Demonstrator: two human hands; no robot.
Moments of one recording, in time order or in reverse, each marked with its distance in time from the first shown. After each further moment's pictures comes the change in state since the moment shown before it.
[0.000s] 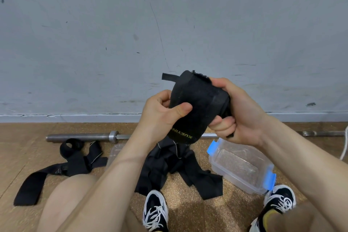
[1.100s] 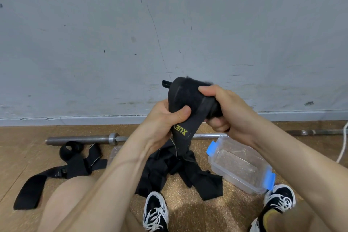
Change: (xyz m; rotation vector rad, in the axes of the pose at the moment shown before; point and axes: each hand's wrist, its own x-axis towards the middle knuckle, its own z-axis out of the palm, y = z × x) left_hand 0.001 -0.001 0.006 -0.300 -0.233 -0.198; right_hand 0.001 0.004 0.005 -0.323 0.323 -0.257
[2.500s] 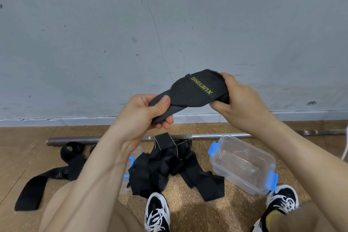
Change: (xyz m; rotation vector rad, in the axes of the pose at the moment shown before) left_hand -0.022 0.035 -0.018 0.300 0.201 0.004; right_hand 0.027 0.024 -0.035 -0.994 0.395 -0.449
